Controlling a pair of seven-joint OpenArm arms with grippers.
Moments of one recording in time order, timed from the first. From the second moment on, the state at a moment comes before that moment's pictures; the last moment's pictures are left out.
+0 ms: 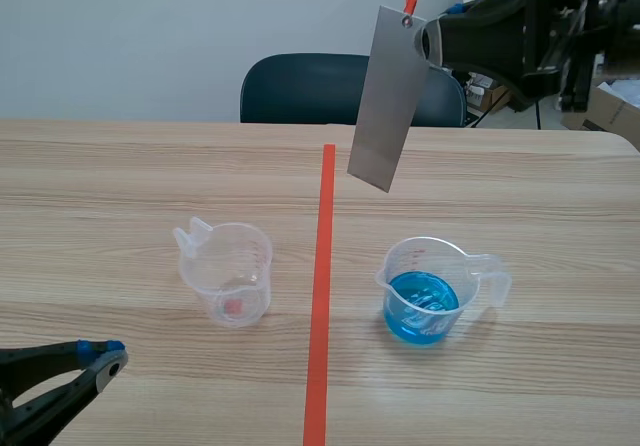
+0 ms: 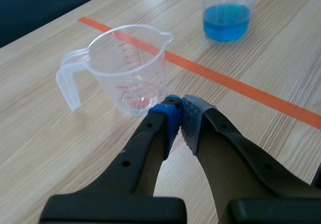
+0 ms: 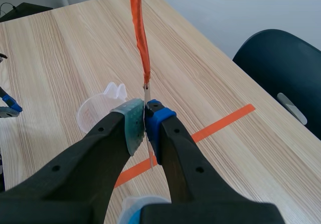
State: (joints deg) left arm 34.3 -33.5 1.4 79.6 11.7 -30.5 -53.3; right arm 5.5 35.0 -1.1 110.6 55.9 42.1 -40.9
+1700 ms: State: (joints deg) left arm 27.7 -21.0 -3.0 49.5 16.4 -23.0 -89.0; right arm 32.9 24.9 -43.4 95.9 49.0 38.1 -29.7
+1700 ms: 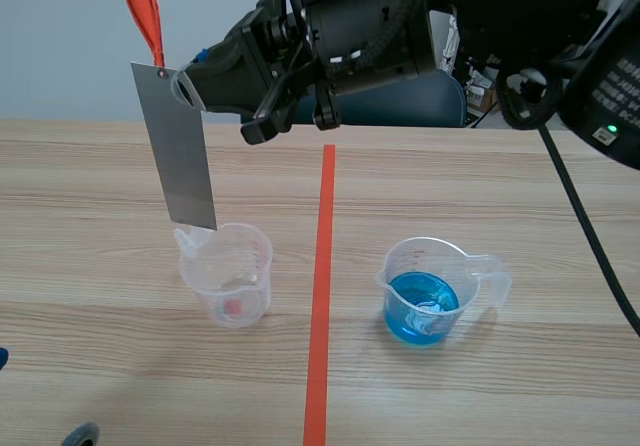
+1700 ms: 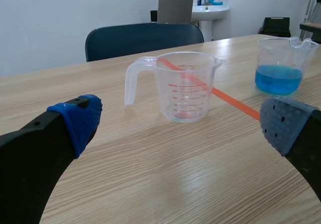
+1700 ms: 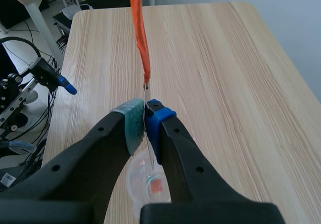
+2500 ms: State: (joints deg) left arm 27.7 -20.5 -3.0 49.5 16.0 -23.0 -89.0; right arm 32.9 24.9 -44.4 95.9 48.8 38.1 -29.7
